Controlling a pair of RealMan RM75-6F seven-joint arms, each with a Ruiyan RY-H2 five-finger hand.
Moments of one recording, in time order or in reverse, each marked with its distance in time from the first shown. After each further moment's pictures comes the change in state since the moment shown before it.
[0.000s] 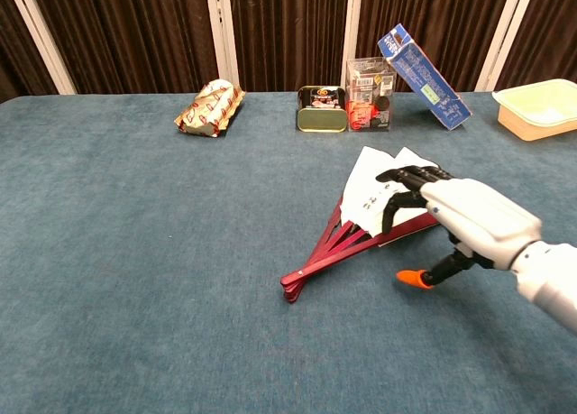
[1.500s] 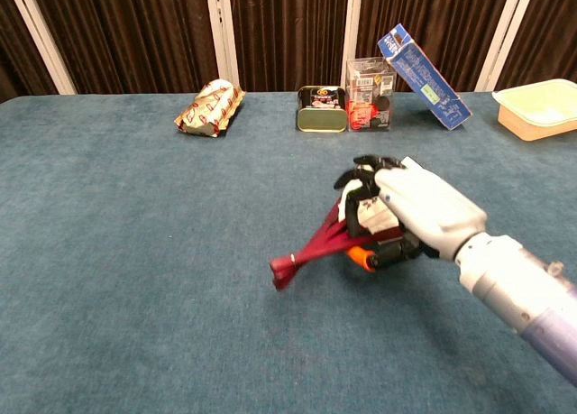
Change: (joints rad) left arm -0.007 0.004 0.002 -0.012 -0.010 -0.015 -0.012; right arm 0.077 -0.078 0.019 -0.019 0.052 0.039 0.003
